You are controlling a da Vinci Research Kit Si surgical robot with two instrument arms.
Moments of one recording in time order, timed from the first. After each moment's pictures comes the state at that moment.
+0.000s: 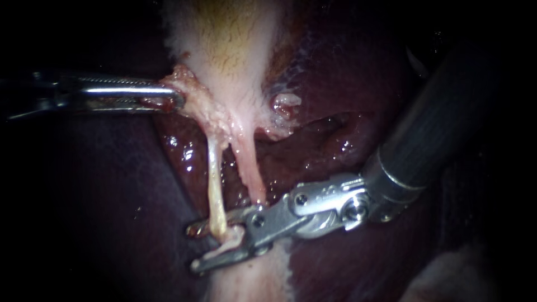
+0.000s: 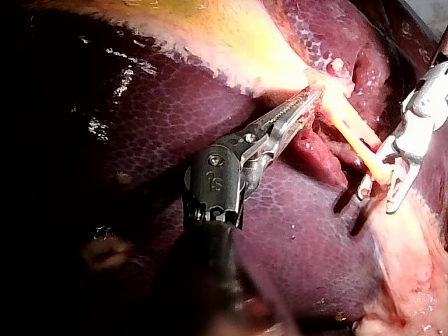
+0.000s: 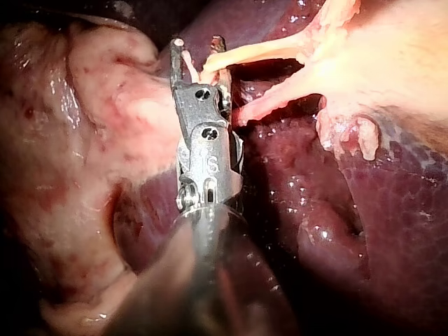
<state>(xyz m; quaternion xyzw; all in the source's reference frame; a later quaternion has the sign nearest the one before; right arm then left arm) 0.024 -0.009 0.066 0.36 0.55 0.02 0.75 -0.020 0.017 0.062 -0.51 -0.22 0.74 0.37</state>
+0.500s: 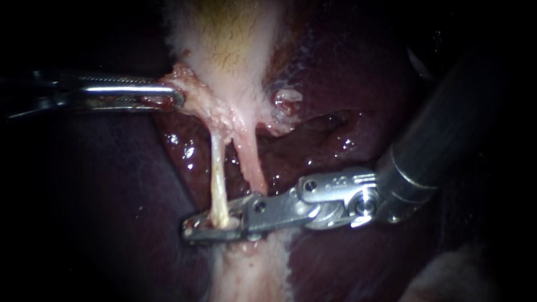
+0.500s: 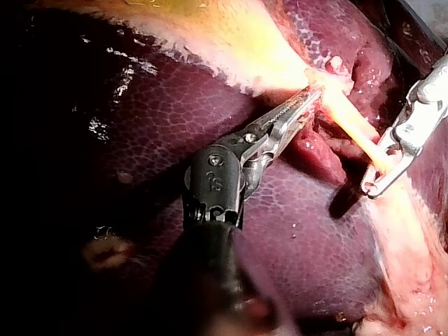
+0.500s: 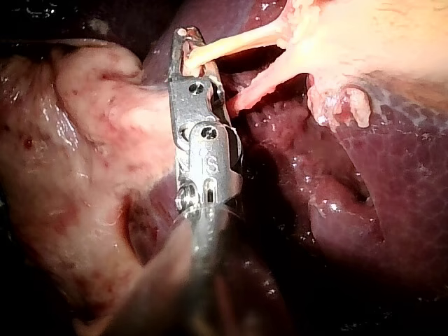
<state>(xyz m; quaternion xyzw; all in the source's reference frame) 0.023 -0.008 0.065 0.39 0.52 0.06 0.76 -0.020 0.017 0.062 -0.51 -0.22 0.74 0.37</state>
